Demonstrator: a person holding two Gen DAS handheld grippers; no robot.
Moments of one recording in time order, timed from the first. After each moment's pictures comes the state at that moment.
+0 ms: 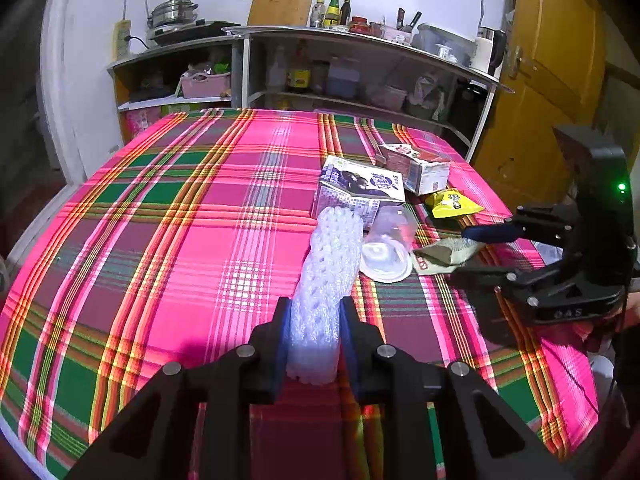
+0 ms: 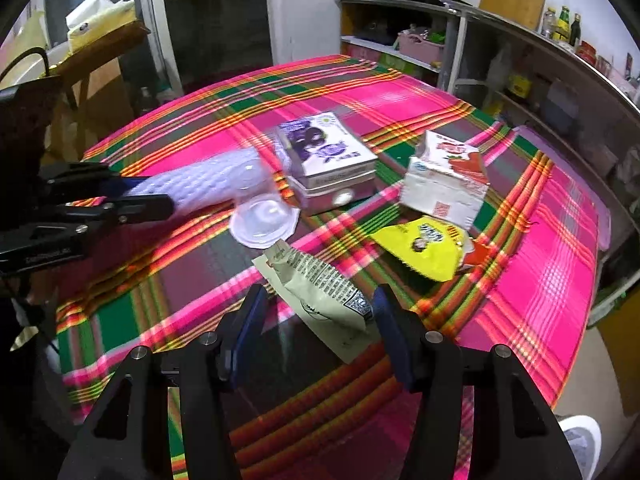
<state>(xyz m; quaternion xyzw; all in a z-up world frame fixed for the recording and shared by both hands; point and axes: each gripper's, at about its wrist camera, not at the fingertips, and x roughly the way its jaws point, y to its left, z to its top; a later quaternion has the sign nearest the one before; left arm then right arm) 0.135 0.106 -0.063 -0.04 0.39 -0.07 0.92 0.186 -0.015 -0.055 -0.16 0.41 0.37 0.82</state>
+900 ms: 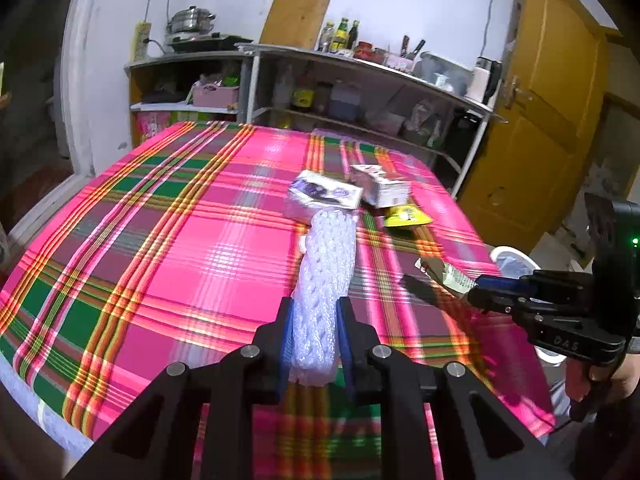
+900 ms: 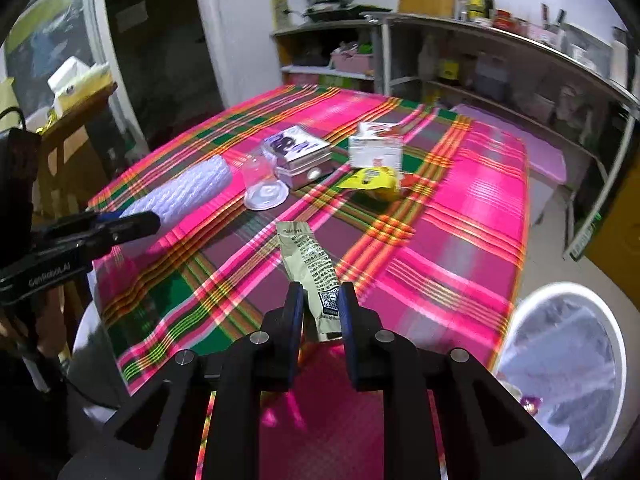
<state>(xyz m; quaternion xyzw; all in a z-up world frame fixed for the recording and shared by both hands) 0.081 0.082 -0.035 -0.09 0.35 -0.06 0.93 0.104 -0.070 -0.027 -0.06 0.40 0.28 0.87</state>
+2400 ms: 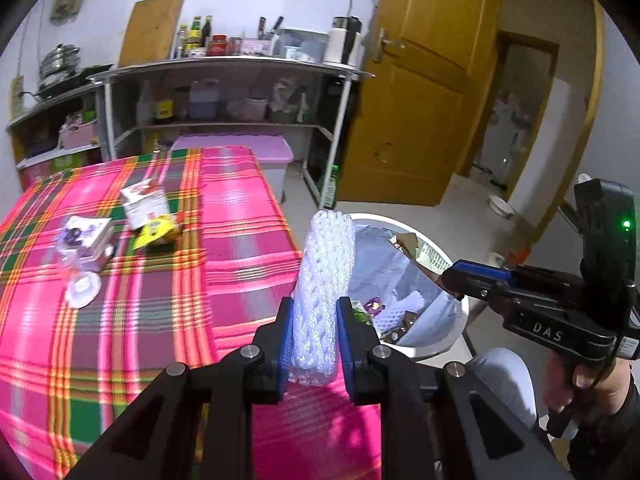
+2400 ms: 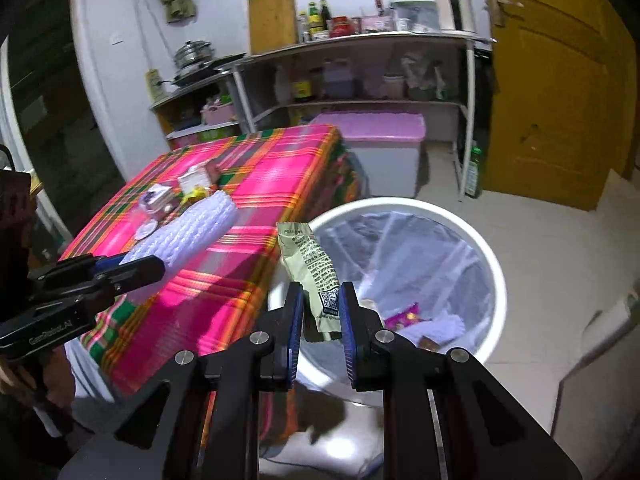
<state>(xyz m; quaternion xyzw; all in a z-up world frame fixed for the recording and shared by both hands) 0.076 -0.116 -0.012 -0.01 0.35 -0.25 0.90 0.032 -0.252 -0.010 0.06 0.37 0.09 0.92</state>
